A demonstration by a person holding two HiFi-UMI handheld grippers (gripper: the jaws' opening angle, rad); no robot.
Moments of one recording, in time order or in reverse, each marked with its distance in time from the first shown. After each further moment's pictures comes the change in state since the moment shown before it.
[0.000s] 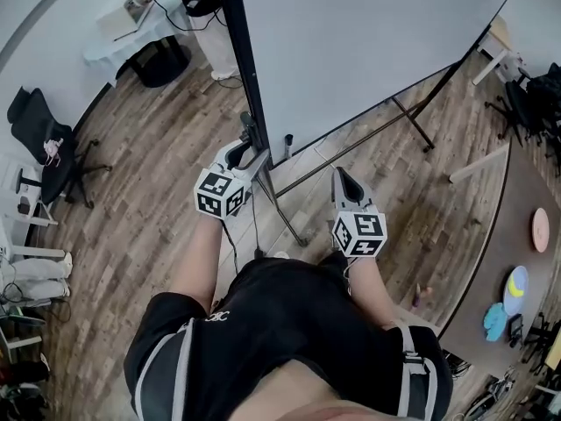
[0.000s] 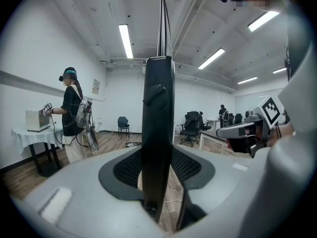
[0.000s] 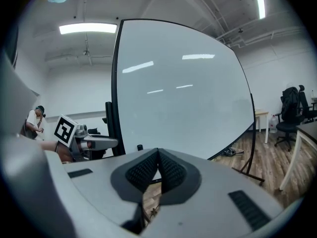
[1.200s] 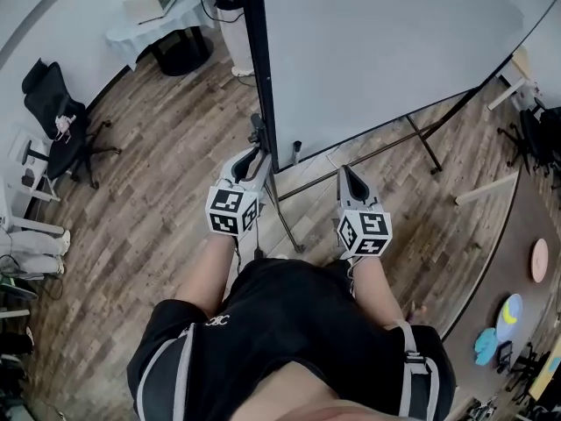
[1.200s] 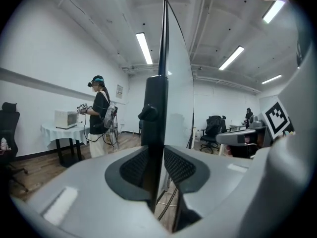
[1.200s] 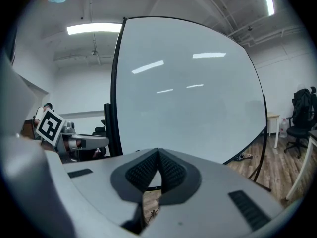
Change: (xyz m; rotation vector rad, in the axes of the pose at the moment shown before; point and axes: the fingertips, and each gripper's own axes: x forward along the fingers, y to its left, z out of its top) left arm -0.047 0.012 0.008 -0.082 -0.040 0.262; right arm 0.032 0.024 0.013 -0.046 0.000 0.090
